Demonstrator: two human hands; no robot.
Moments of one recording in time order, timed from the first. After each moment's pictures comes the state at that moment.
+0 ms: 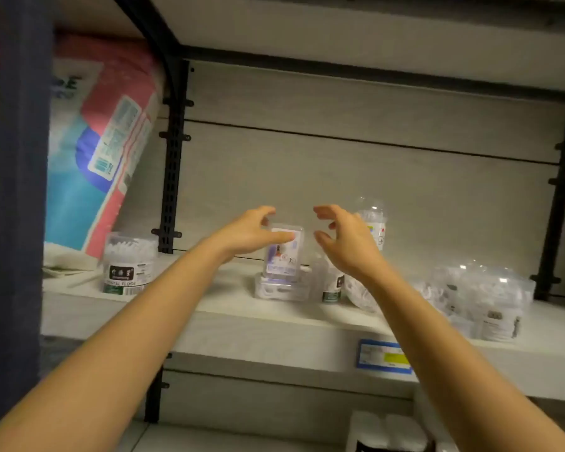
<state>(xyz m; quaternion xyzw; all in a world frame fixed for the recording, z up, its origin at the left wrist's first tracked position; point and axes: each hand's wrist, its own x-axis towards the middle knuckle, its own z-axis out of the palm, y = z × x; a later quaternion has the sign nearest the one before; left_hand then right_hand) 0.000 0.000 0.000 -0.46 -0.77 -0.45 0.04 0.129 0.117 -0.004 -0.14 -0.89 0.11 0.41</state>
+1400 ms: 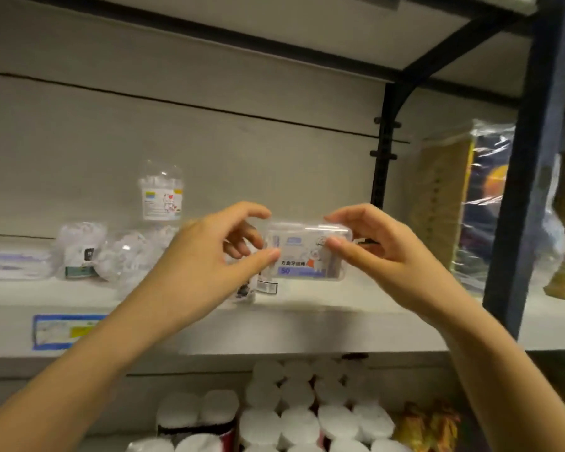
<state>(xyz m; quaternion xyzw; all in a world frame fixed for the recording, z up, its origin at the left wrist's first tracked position) 0.285 0.146 -0.033 -0.58 -0.63 -0.49 0.17 0.446 0.295 -0.018 -0.05 -0.87 0.26 0.41</state>
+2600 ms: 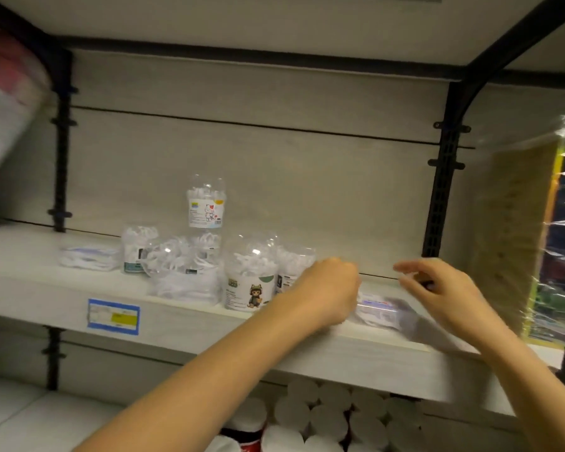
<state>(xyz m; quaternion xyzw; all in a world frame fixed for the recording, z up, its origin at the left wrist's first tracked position) 0.323 0.282 -0.035 -0.55 -0.80 -0.17 0.20 0.435 0.428 -0.045 -0.20 -0.90 0.12 0.37</state>
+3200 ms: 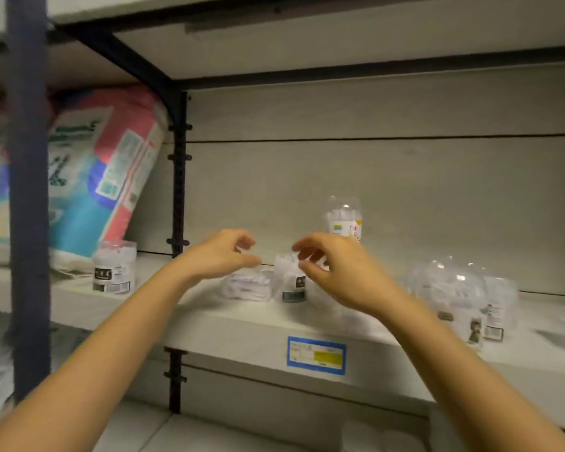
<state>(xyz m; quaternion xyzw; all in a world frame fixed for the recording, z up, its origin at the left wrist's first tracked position) 0.085 0.009 -0.007 -0.37 -0.86 -0.33 0.10 0.215 0.158 -0.014 0.04 -0.94 0.12 0.33</state>
